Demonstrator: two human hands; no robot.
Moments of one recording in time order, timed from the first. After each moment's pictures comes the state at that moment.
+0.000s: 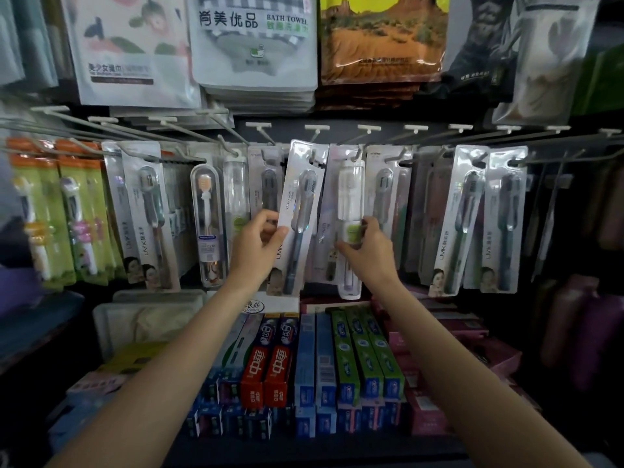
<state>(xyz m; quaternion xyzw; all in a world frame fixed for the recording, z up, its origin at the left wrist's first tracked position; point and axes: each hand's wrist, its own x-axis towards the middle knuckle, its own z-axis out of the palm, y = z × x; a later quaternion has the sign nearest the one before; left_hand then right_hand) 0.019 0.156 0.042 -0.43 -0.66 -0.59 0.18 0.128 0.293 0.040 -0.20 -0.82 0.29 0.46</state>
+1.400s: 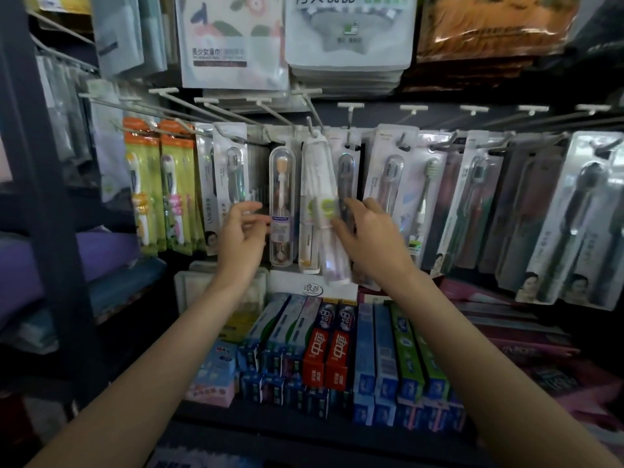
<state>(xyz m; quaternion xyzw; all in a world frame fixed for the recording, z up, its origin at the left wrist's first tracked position) -0.011 0.060 0.028 -0.28 -0.65 -0.69 0.18 0.085 0.209 0.055 -0.05 -0.90 0.10 0.42</state>
